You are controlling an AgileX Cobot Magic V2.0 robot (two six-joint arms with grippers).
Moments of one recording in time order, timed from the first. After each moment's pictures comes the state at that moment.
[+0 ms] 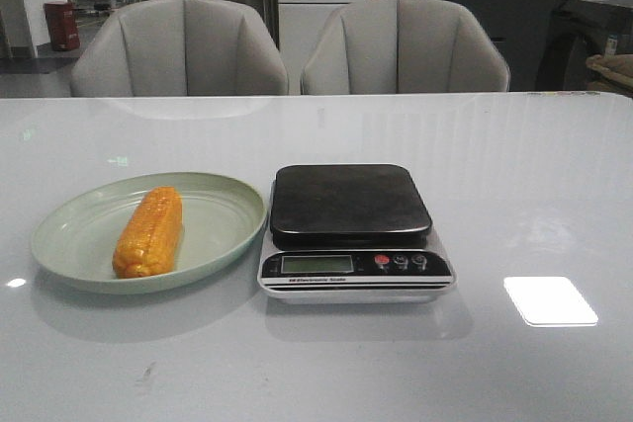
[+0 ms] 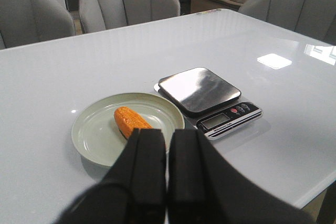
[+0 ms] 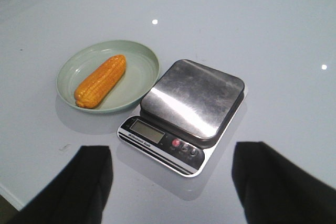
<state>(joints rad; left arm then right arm) -0.59 -0.01 -0.41 0.04 0.68 -0.06 0.48 0.57 -0.50 0.27 0.36 -0.19</state>
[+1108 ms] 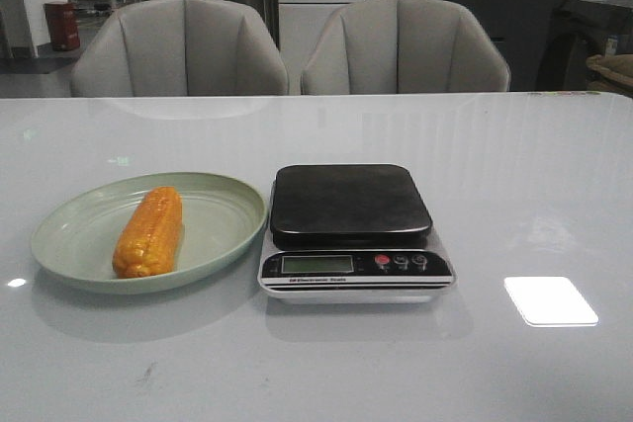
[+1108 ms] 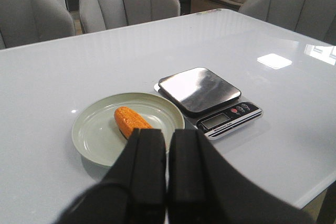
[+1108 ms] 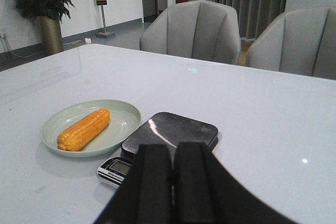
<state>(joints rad) -0.59 -0.01 -0.41 0.04 0.68 -0.06 0.48 0.16 -0.14 0.27 0.08 -0.20</state>
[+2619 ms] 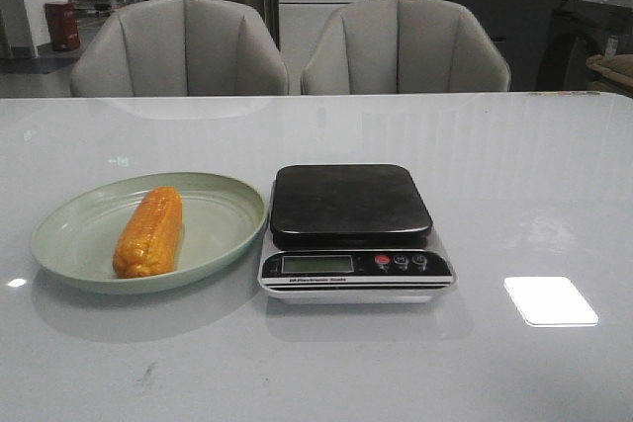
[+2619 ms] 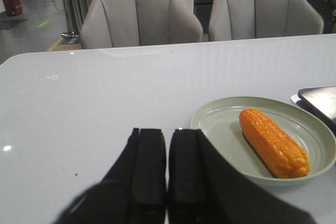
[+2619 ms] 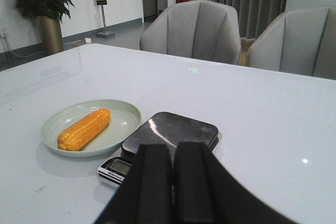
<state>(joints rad) -0.11 -0.01 0.01 0.07 0.13 -0.06 0.48 0.16 -0.14 0.27 0.09 -0.21</state>
